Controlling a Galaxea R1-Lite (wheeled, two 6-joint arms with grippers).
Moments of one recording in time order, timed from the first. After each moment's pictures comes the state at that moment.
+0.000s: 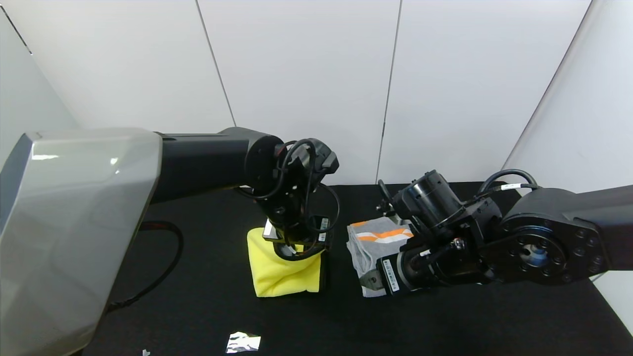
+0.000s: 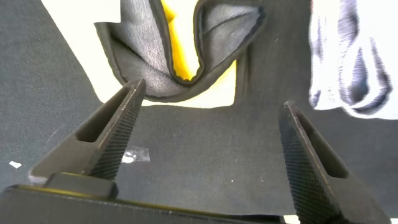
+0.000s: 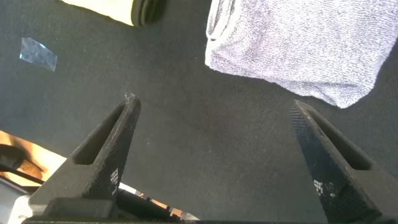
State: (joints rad) left arm -0.59 2.23 -1.97 0.87 0.18 -0.41; right arm 0.70 1.91 -1.28 0.28 -0.08 0.34
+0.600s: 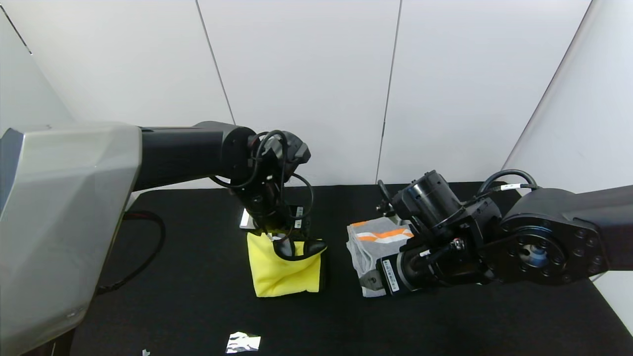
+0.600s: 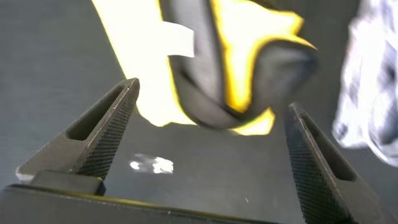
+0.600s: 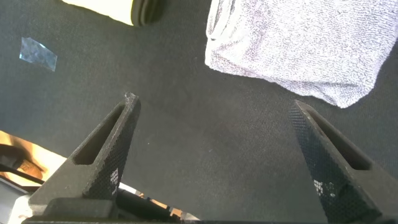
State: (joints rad) left arm -0.48 2.22 -1.98 0.87 0.22 -0.41; right arm 0.70 1.91 -1.28 0.28 -0.08 0.34
